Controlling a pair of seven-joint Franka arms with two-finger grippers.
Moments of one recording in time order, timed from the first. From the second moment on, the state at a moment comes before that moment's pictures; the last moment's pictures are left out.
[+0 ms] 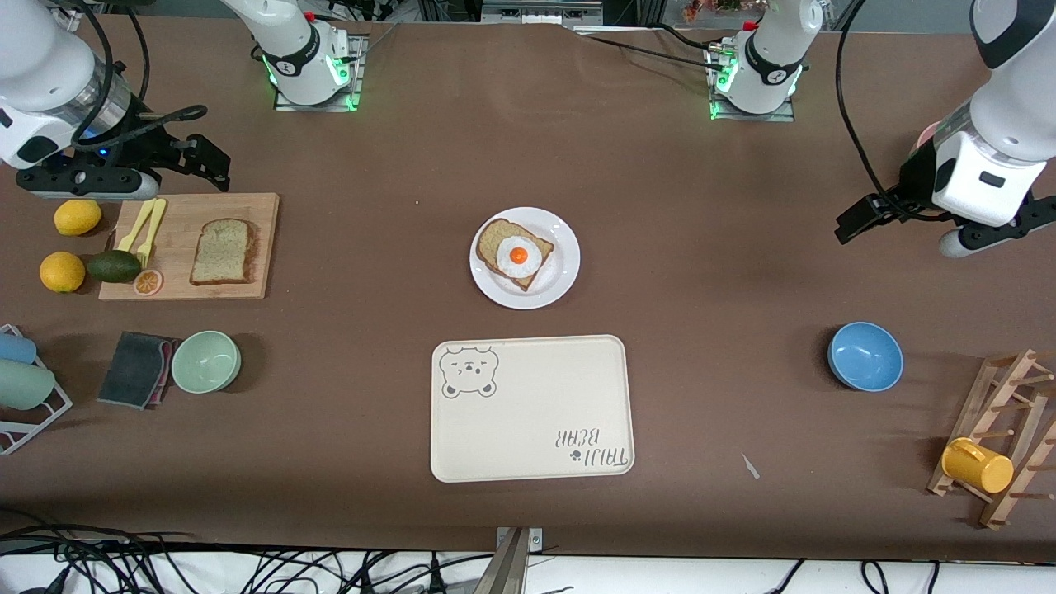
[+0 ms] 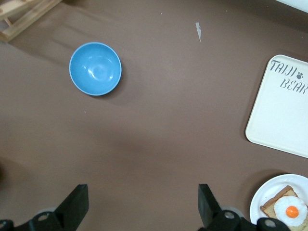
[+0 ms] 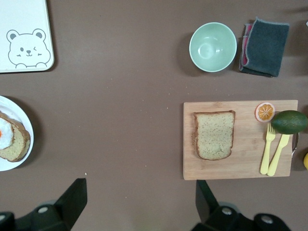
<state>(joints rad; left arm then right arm) 0.21 -0.01 -0.28 -1.71 -0.03 1.71 -0.40 -0.01 -0.11 0.15 -1.83 0.00 1.68 0.15</state>
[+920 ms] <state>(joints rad) 0.29 0.03 -0.28 -1.67 -0.03 1.71 -0.32 -0.04 -0.10 0.15 -2.22 -0.03 2.06 0.15</state>
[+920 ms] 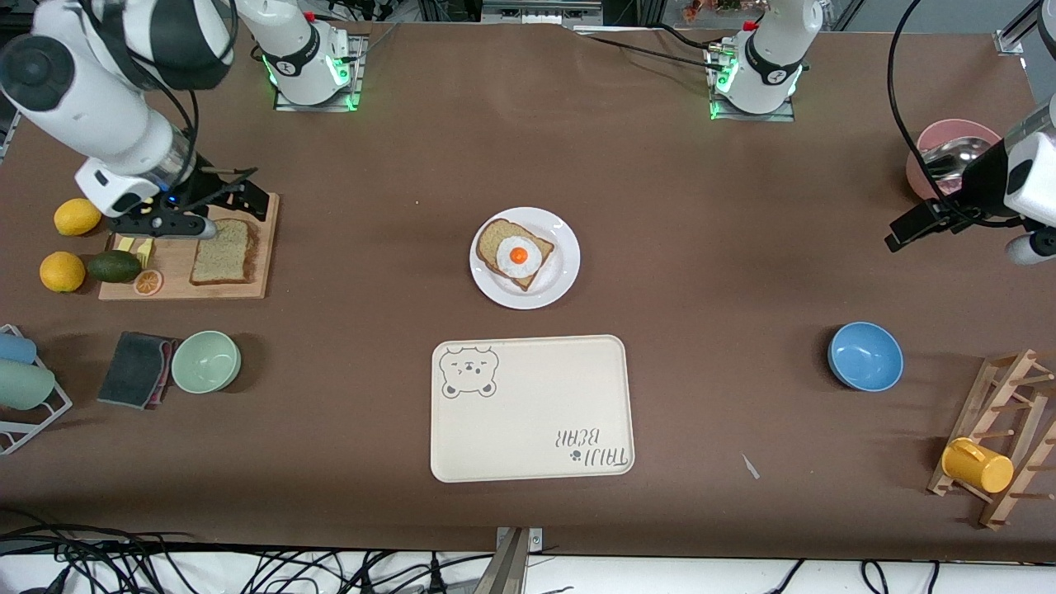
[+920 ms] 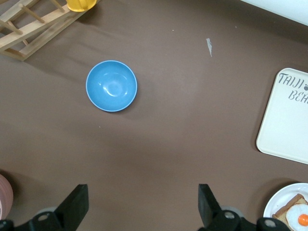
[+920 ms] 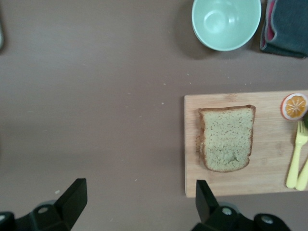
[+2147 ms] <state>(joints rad) 0.09 0.03 -0.04 -1.67 -0.03 1.70 -0.25 -0.13 0.16 0.12 -2.43 -0.50 2.41 0.32</state>
